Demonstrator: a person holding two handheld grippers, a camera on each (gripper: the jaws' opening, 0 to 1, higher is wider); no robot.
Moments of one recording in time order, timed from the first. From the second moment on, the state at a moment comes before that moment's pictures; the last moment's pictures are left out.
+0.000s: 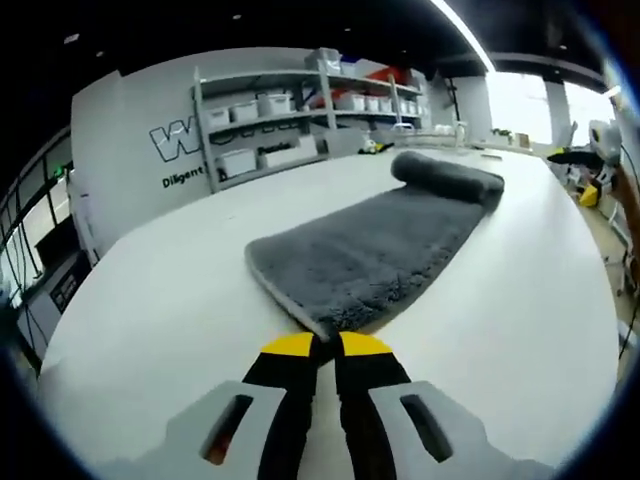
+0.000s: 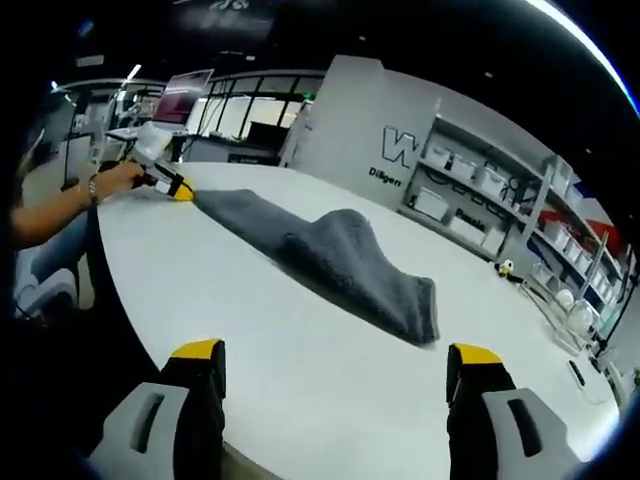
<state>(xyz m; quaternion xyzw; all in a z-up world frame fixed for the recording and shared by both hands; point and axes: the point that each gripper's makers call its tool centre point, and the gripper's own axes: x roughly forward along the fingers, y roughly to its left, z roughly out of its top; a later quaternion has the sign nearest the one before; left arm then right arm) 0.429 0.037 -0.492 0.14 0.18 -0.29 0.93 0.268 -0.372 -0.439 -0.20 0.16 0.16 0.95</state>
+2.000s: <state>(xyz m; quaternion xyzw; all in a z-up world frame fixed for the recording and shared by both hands) 0.393 0.222 -0.477 0.20 0.21 -0.12 0.95 0.278 -0.329 -0.442 -0.21 0.19 0.21 0.93</state>
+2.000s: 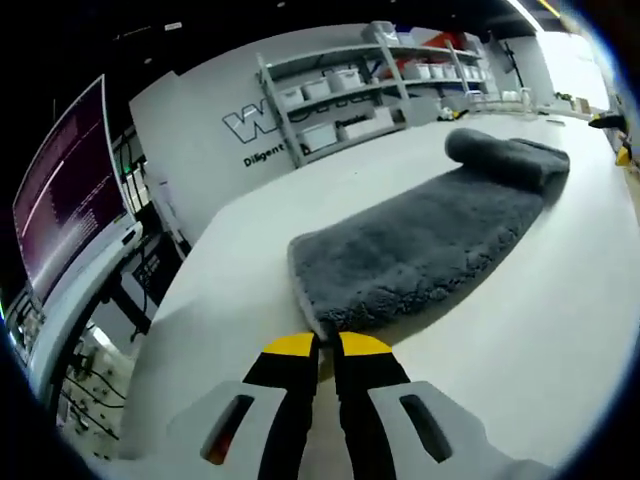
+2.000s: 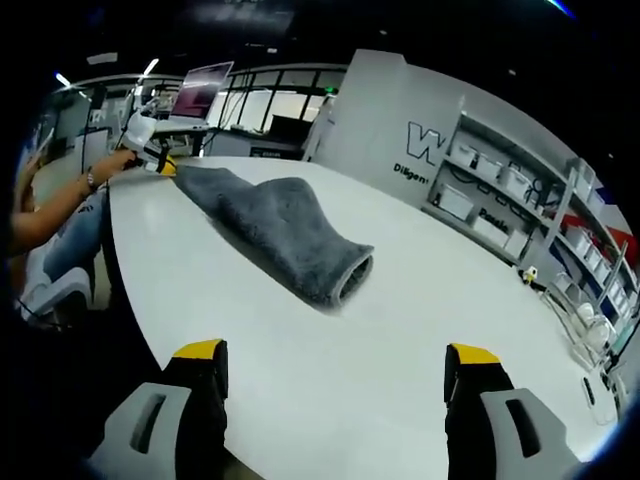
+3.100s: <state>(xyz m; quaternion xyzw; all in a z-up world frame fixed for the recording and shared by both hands) 0.376 0.220 -0.454 0.16 0.19 -0.12 0.96 0.278 -0.313 -0.446 -0.22 0.20 0.23 0.93</state>
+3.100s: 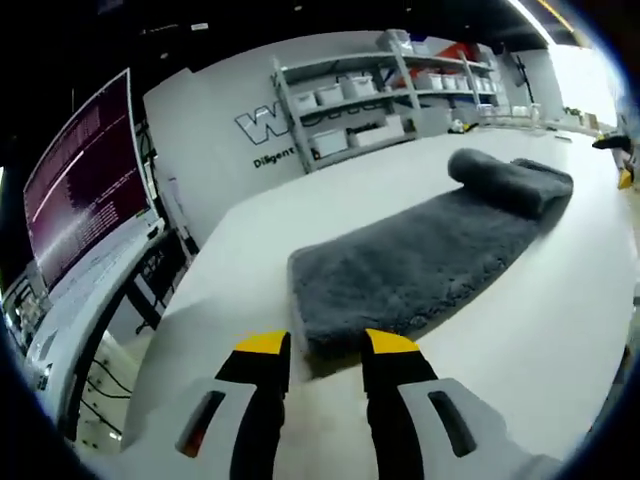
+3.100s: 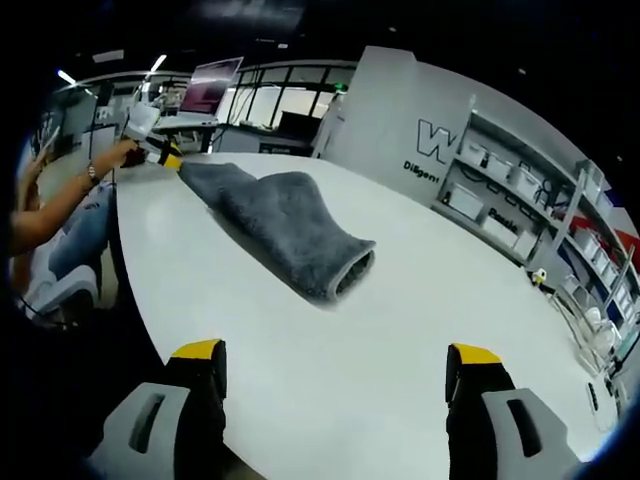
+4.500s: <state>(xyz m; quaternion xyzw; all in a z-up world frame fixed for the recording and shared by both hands) 0.301 0.126 -0.426 0.11 0.14 -0.26 0.95 0.327 -0.252 -0.404 -0.13 0.13 0.28 0.94</state>
